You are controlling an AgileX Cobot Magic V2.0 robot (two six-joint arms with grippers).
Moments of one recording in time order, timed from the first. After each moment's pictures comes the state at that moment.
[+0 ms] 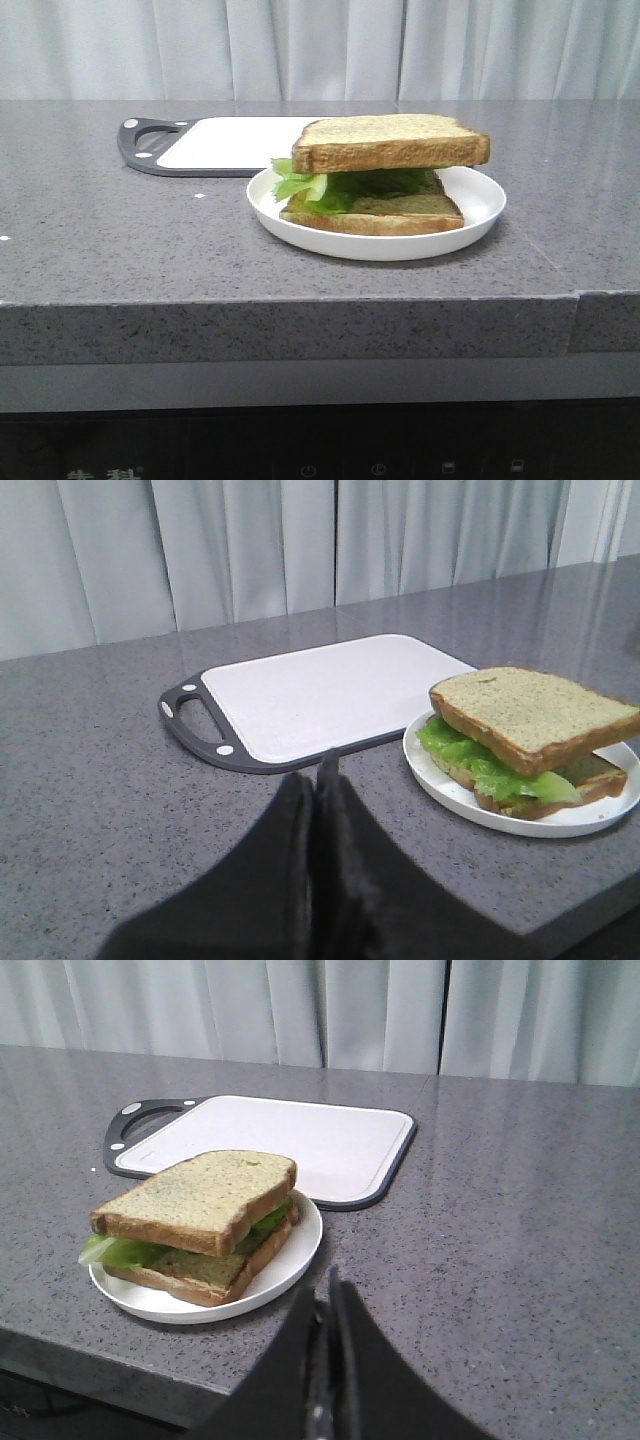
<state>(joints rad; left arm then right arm) -0.34 0.29 -0.35 -0.53 0.25 0.56 0.28 0.08 -0.37 0.14 0.46 -0.04</state>
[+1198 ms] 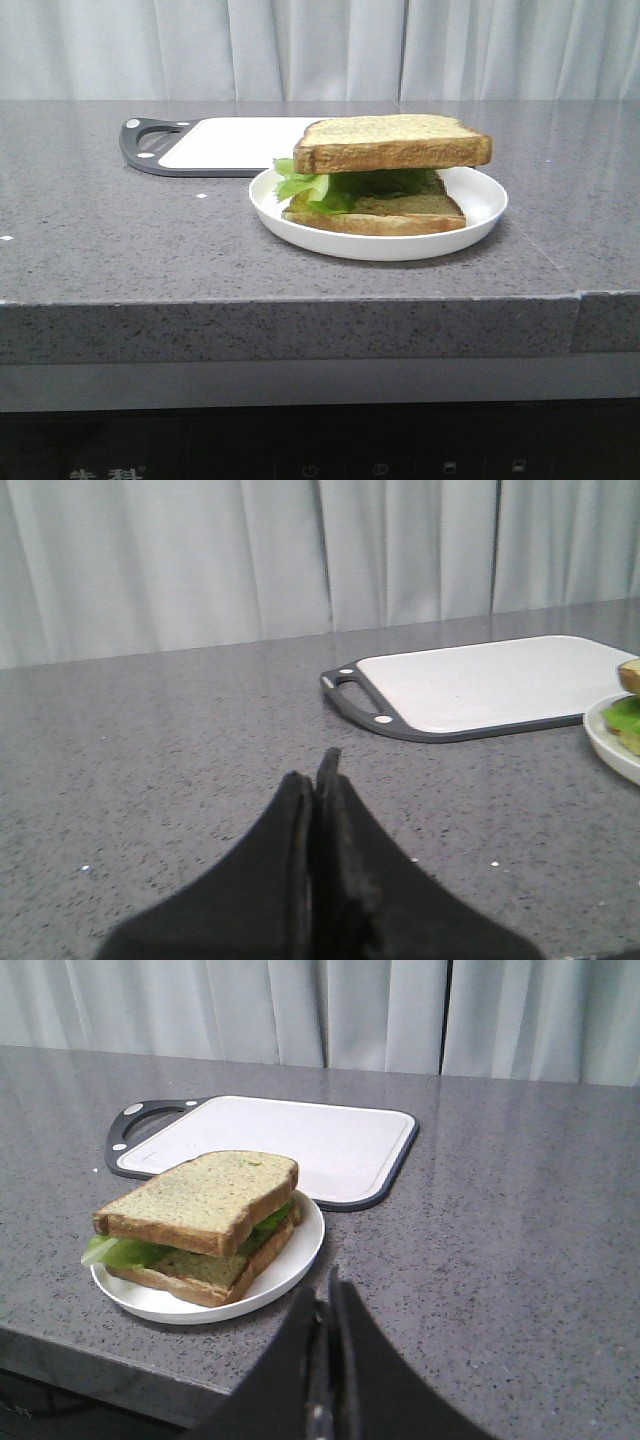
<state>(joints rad) -0.16 0.02 -0.08 -0.02 0.13 0.09 0.28 0.08 -0.37 0.14 0.46 -0.04</state>
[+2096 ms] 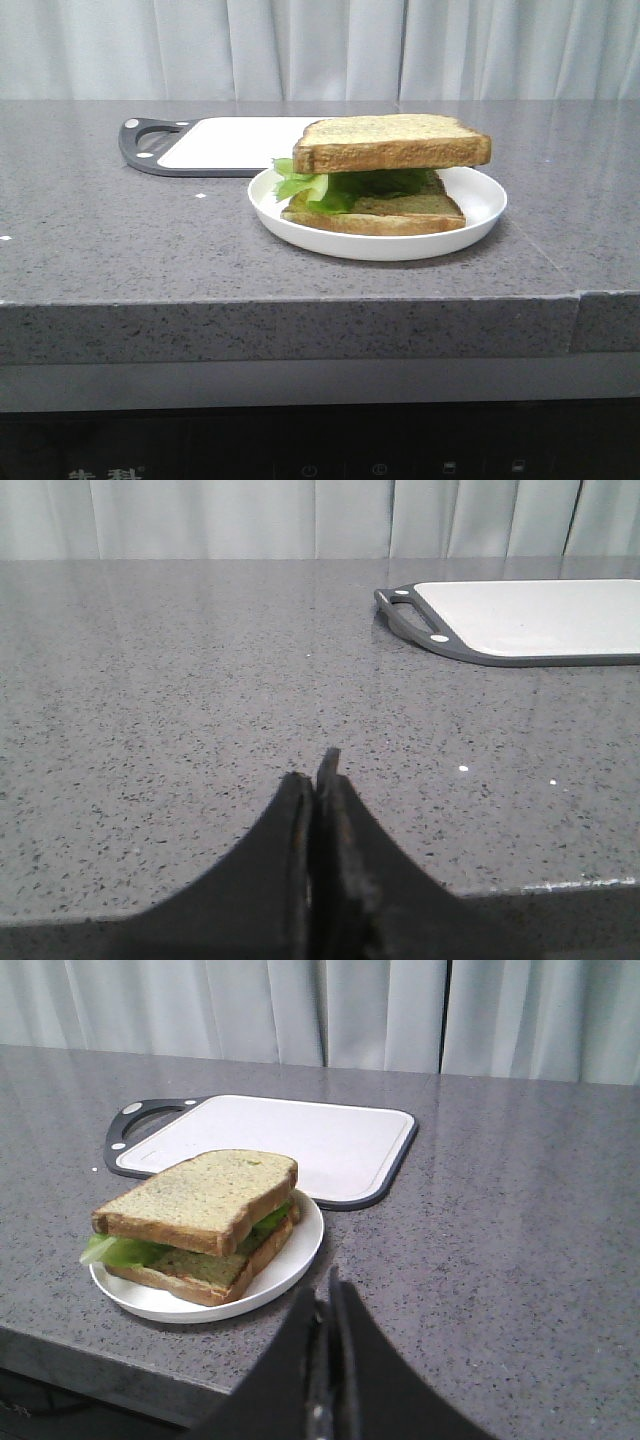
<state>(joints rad) -0.08 0.00 0.00 -0.10 0.18 0.09 0.28 0.08 -0.37 0.14 0.46 -0.04</state>
